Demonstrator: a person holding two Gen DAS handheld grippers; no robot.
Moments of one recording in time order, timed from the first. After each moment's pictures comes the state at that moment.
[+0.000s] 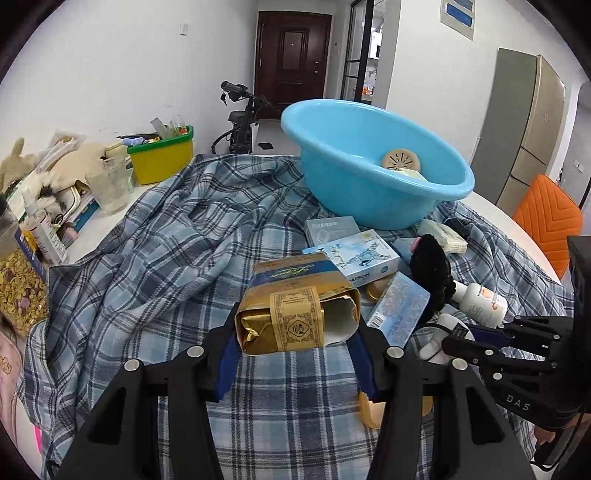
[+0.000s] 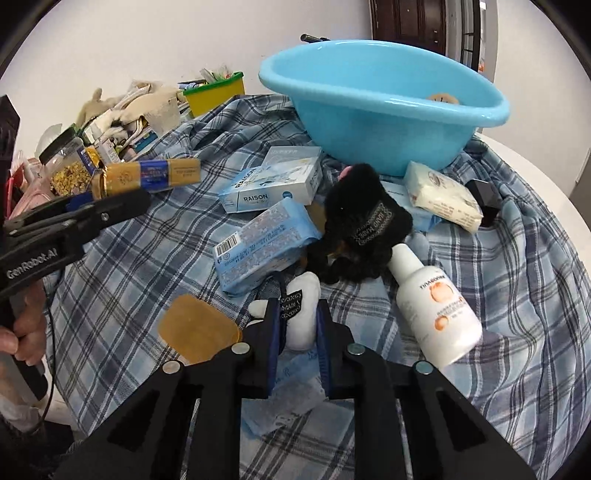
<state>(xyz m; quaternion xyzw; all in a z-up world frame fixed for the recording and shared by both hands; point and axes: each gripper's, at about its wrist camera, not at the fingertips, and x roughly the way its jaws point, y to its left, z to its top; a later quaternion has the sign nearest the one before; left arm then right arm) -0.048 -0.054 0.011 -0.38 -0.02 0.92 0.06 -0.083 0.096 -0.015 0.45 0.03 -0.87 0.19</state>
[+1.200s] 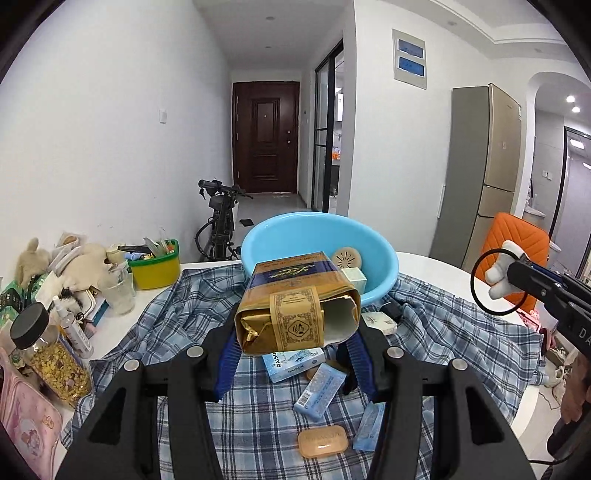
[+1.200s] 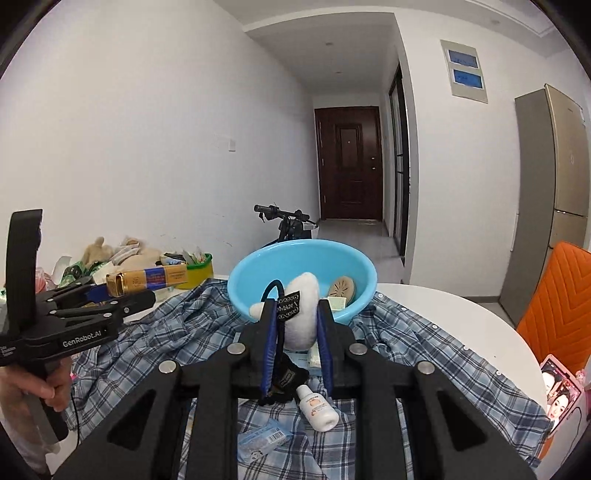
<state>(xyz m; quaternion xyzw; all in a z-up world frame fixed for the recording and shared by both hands) 0.006 -0.017 0.148 -0.24 0.00 0.97 0.09 0.018 0.162 0.164 0.18 -0.01 -0.98 0.10</state>
